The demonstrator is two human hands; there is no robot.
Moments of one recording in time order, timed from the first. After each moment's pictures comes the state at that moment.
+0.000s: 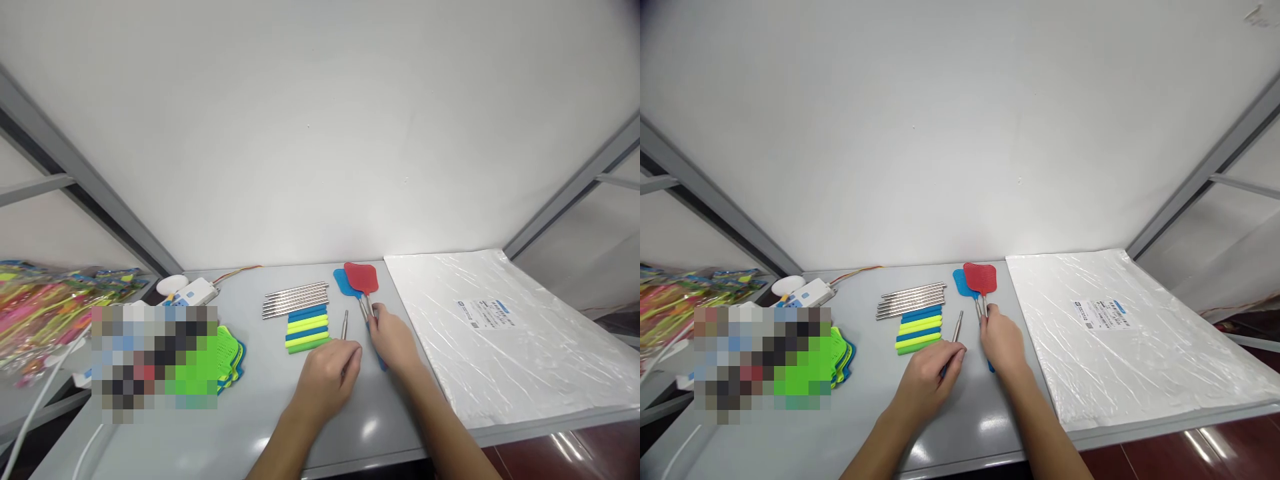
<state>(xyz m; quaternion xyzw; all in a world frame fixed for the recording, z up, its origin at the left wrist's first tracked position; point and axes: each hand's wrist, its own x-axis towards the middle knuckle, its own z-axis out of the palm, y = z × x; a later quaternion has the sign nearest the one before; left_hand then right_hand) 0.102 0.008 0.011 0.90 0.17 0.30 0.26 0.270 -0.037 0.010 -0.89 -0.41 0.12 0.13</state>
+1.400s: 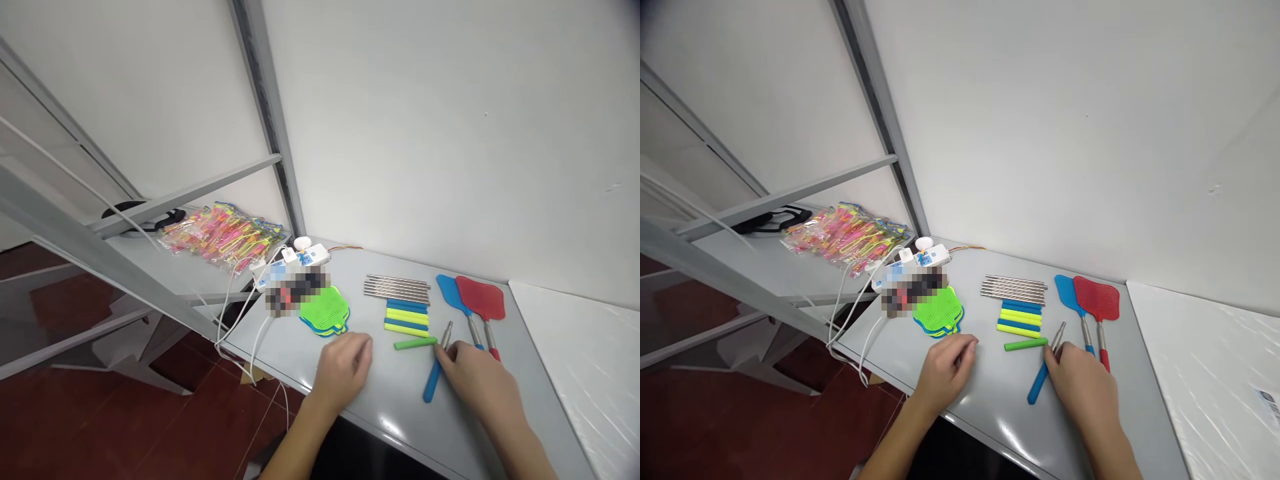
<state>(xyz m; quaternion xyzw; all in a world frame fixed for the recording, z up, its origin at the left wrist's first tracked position) -0.032 0.009 0.002 0.82 0.38 0.38 0.17 0.209 -0.037 0.017 -0.86 -0.48 0.16 -0.02</state>
